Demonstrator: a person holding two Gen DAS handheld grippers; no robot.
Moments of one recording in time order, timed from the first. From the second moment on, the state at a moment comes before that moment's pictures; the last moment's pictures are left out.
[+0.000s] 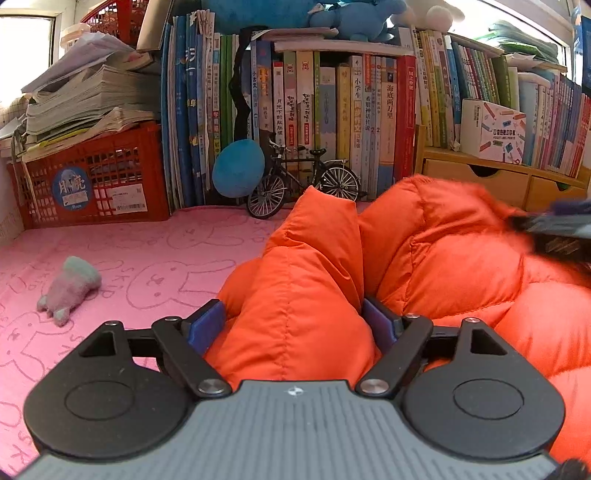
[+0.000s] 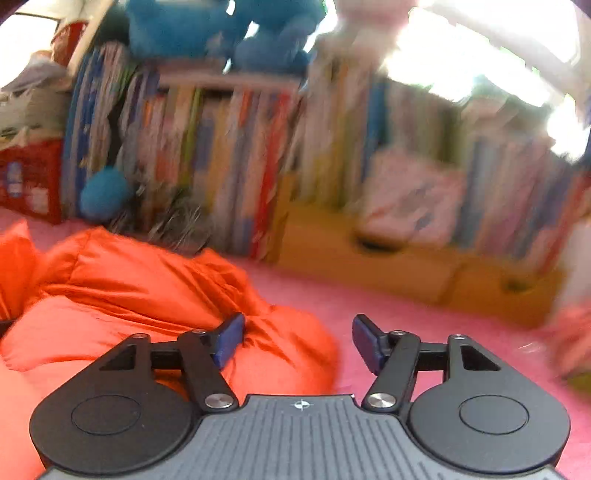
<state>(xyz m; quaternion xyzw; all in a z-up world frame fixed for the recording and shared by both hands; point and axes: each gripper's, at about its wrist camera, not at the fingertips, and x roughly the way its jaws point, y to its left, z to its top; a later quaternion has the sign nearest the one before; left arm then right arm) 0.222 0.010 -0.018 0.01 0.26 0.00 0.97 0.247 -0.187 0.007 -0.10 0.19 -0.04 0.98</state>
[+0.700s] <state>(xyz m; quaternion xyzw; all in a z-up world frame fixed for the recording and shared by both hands) 0.212 0.006 -0.011 0.05 0.23 0.04 0.97 0.166 -0.115 -0.021 -0.30 0.16 0.04 0.94</state>
